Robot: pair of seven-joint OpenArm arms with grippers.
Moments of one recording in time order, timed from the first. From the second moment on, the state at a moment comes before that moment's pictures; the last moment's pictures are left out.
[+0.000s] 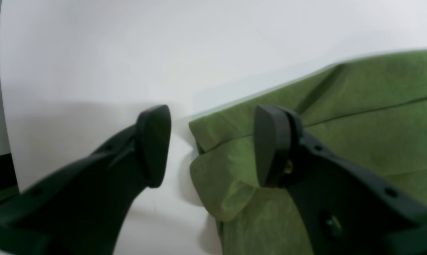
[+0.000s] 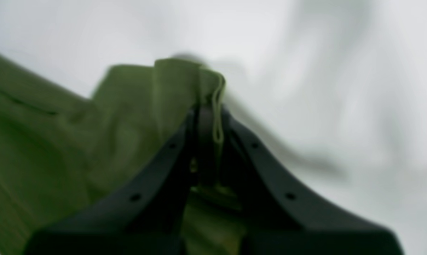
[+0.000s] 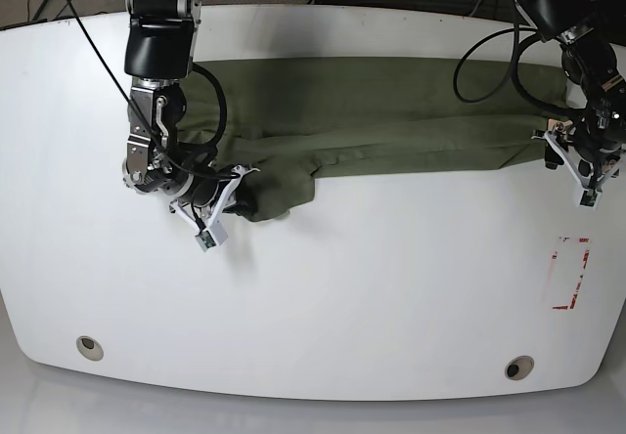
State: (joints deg) left arm -2.7 -14.7 -35.6 93.5 -6.0 -41.9 63.9; right arm 13.2 7.1 8.8 71.1 19.2 40.1 -48.0
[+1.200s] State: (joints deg) left arm -2.2 -14.6 -35.8 93.5 -5.8 -41.9 63.9; right arm -6.9 13.6 8.6 108.3 55.3 40.4 -71.1
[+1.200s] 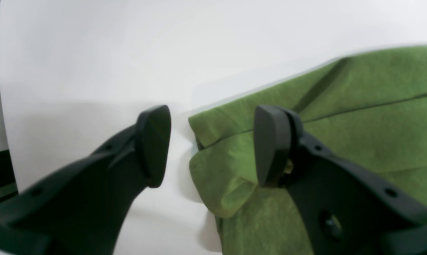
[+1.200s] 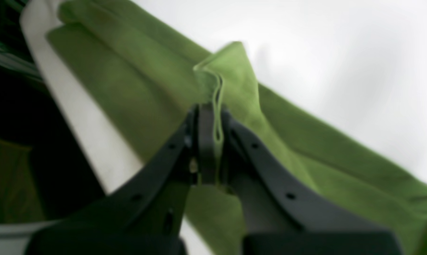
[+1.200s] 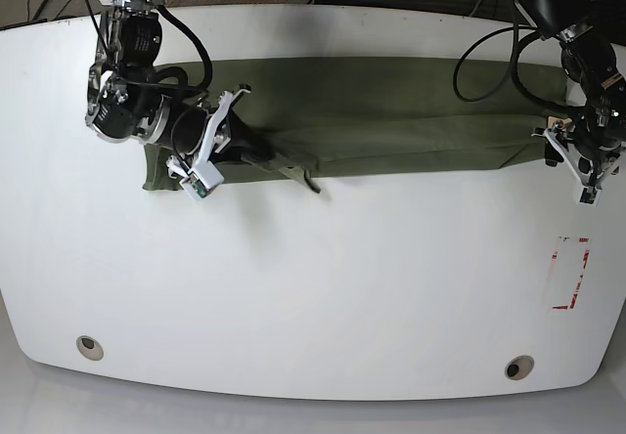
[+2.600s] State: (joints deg) left arm 0.4 -14.5 -35.5 96.2 -6.1 -42.1 63.9; right arm -13.5 16.8 6.8 109.1 57.0 40.4 -71.2
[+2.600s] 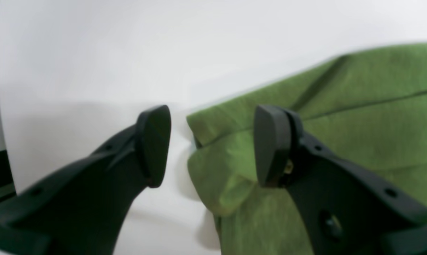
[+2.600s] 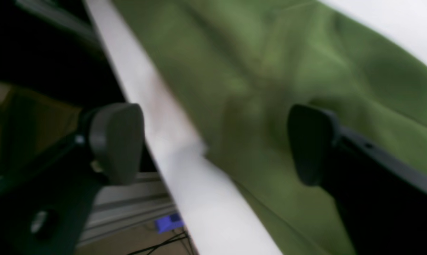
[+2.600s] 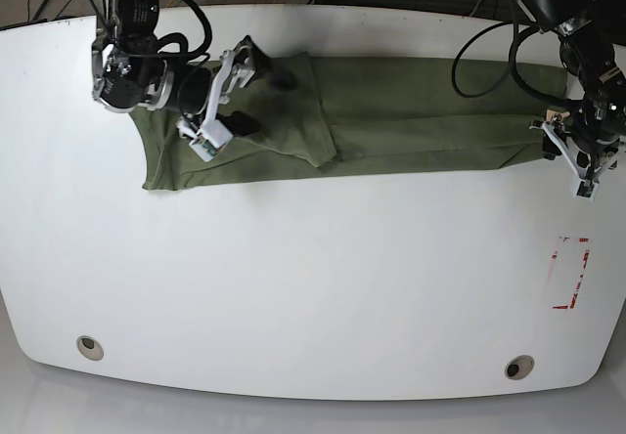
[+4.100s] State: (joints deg) left arm -2.1 -11.4 -27.6 81.1 -5.2 -41.6 52.4; right arm -8.2 11.1 20.7 78.4 11.2 43.1 -29.7
